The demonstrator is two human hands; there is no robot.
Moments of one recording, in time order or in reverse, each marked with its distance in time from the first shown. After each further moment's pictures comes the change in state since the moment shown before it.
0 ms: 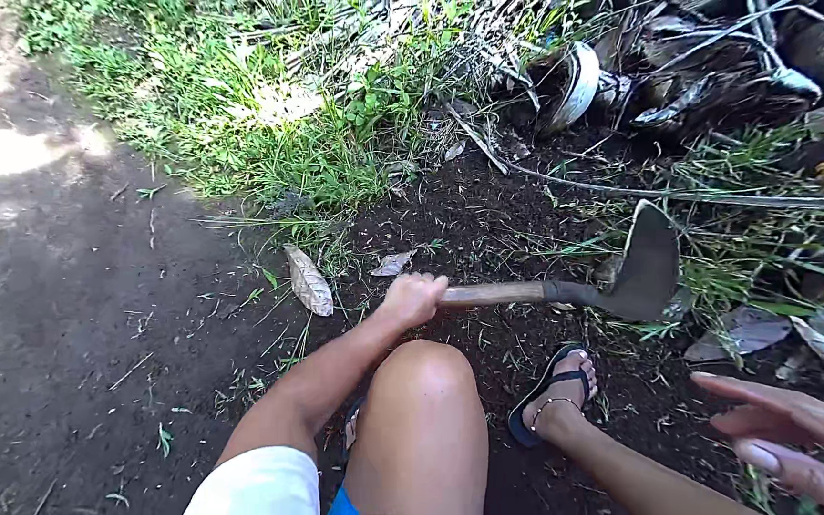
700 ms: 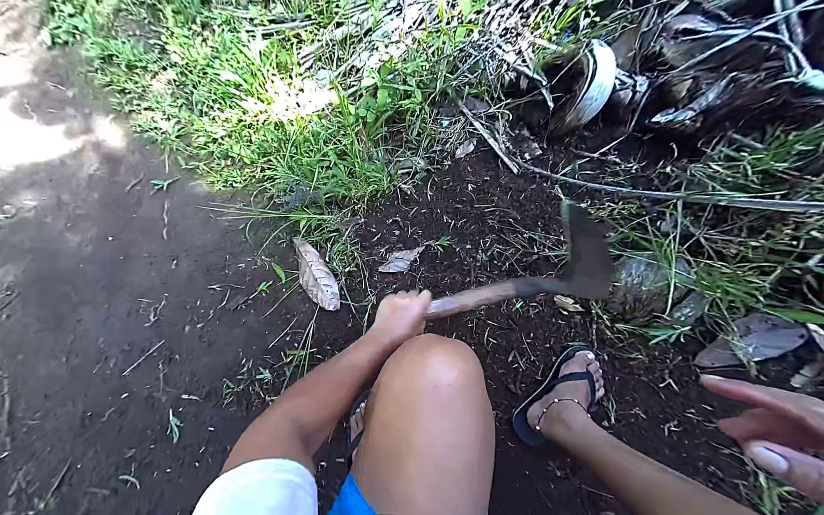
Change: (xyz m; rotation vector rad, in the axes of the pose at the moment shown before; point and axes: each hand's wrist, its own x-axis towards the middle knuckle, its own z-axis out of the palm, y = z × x) left_hand -0.041 -0.001 0.022 -0.066 -0.080 -0.220; right_hand -0.002 0.001 0.003 0.017 -0.012 0.015
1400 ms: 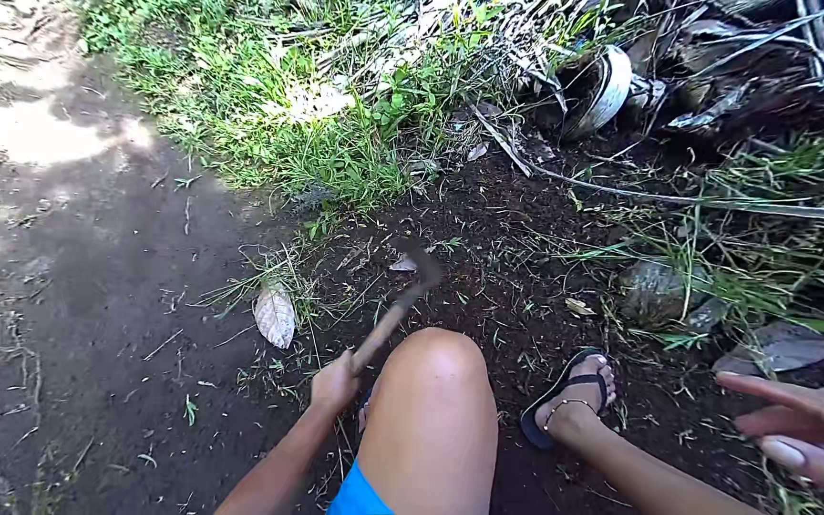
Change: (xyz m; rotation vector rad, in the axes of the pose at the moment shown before) left_hand -0.144 -0.078 0.080 -0.164 -0.171 -0.696; right_hand -0.004 0.009 0.002 -0.003 0.019 -0.028
